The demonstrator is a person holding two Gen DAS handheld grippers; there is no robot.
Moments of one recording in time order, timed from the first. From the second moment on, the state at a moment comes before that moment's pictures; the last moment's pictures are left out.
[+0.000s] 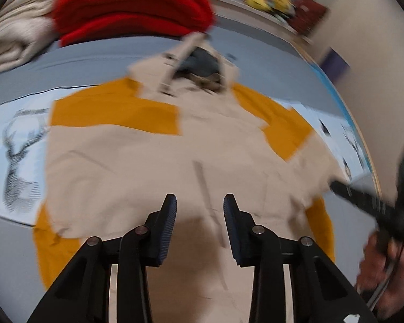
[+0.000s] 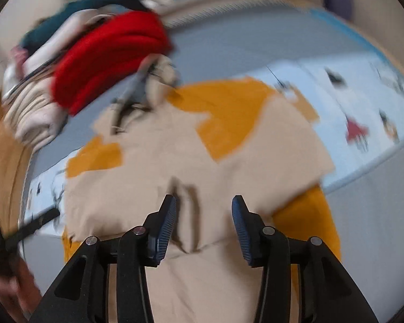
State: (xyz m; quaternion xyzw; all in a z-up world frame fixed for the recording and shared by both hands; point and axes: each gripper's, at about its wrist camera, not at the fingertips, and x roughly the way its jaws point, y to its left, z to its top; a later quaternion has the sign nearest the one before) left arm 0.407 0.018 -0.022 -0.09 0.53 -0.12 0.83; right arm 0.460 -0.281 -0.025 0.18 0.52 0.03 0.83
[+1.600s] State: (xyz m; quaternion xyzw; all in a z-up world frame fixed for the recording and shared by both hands) left arm 0.411 0.196 -0.061 -0.33 0.56 0.02 0.76; right arm 0.480 -0.303 -0.086 0.25 0.59 0.00 0.77
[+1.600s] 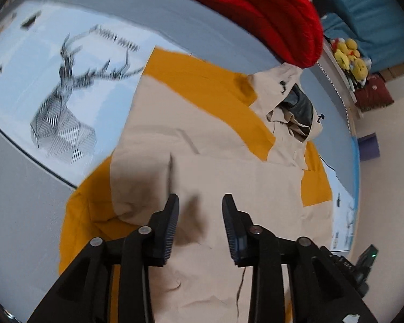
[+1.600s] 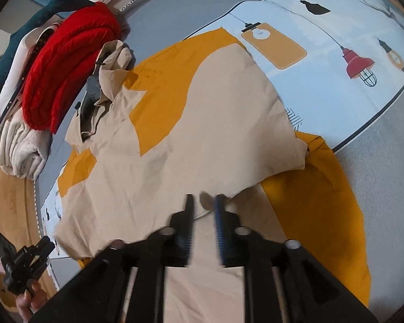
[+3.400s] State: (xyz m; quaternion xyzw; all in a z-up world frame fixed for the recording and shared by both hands) left arm 0.434 0.182 -0.119 -0.19 0.62 0.08 0.76; right arm 0.515 -0.325 -0.146 0.17 0.63 -0.06 0.76
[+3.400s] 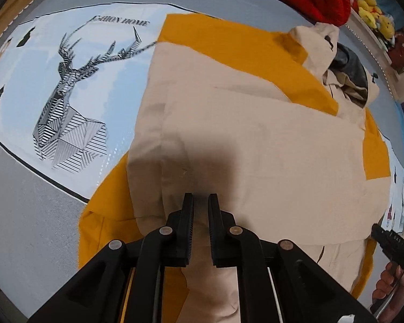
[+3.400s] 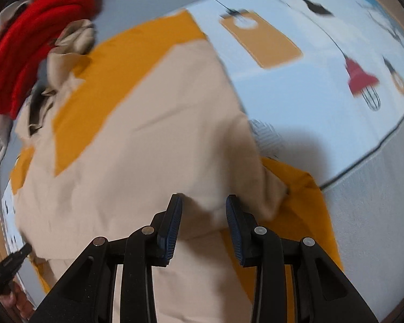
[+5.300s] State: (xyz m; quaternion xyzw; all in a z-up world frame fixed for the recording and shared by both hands) left arm 0.814 0.061 -0.102 -0.14 0.55 -0.01 0.83; right arm 0.519 -0.296 -0.025 -0.07 0.51 -0.02 0.86
